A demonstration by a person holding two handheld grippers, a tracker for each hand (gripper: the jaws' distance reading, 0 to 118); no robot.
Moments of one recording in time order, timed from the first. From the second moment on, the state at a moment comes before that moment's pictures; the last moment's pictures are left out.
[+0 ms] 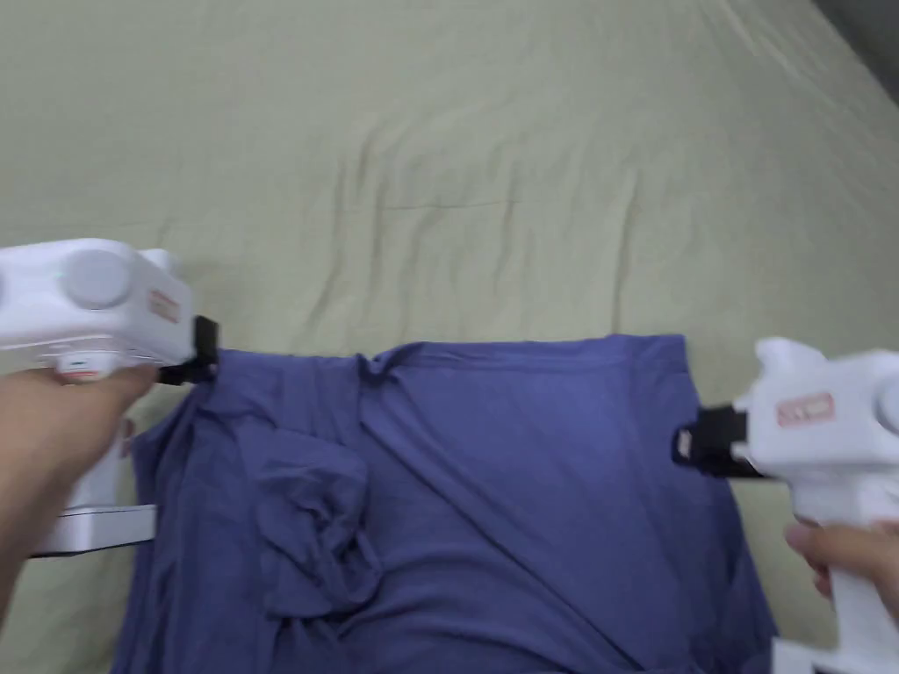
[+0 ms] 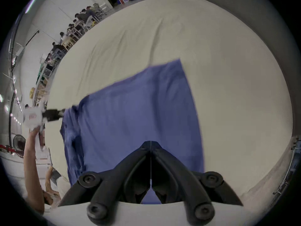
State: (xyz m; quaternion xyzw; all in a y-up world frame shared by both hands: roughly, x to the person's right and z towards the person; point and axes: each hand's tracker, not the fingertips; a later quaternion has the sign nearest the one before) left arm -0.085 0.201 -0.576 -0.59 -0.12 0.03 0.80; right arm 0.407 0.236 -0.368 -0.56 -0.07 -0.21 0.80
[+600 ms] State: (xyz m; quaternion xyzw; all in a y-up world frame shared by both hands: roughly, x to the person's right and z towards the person) left arm -0.110 0.225 -0.575 -0.57 -0.14 0.03 0.81; right arm 0.443 0.189 -0.511 -0.64 -0.11 -0.18 0.74
